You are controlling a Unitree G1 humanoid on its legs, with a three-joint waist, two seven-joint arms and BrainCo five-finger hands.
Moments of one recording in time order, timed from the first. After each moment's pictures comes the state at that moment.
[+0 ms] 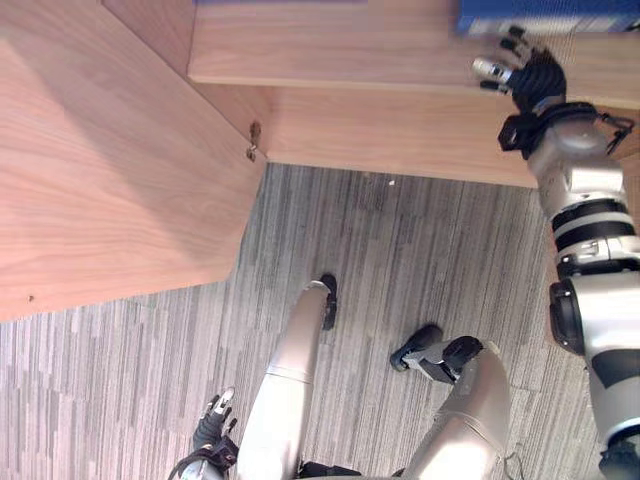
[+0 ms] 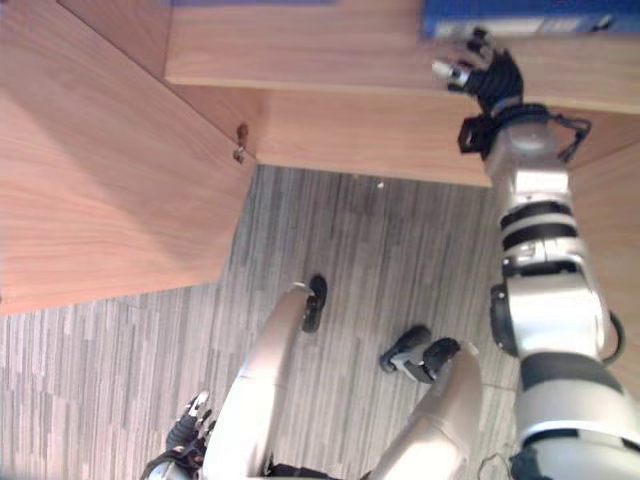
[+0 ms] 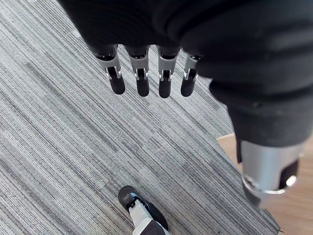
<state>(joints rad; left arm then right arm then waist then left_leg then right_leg) 0.18 0.04 0.18 0.75 -0.54 -0.11 -0.06 -1.19 -0.64 0.13 0.95 0.35 0.05 0.08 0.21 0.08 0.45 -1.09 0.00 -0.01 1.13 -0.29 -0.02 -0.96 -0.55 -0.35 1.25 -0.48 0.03</state>
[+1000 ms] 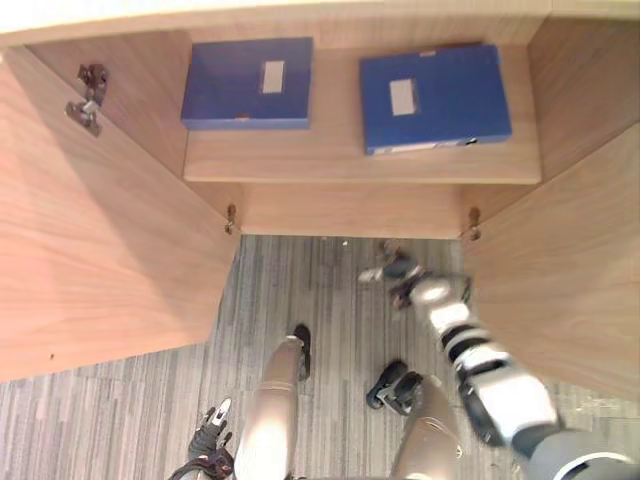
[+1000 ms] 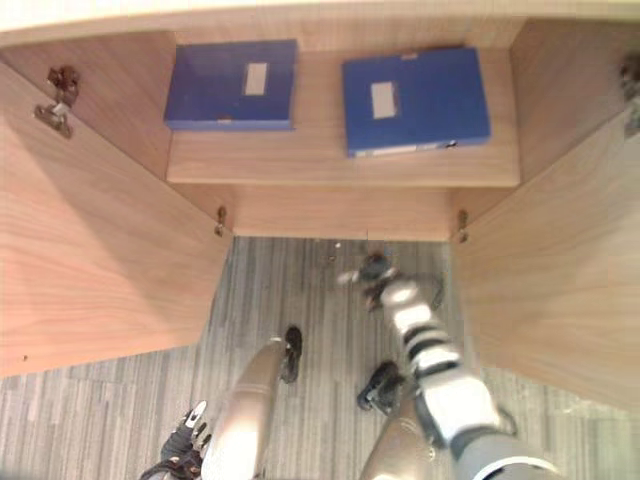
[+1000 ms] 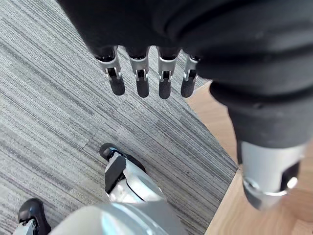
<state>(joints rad) 0.18 0.05 0.21 0.82 -0.51 -0.12 -0.05 -0.60 -0.11 0.19 1.03 0.01 0.07 0.04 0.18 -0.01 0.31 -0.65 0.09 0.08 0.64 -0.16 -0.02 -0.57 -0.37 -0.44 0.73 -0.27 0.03</state>
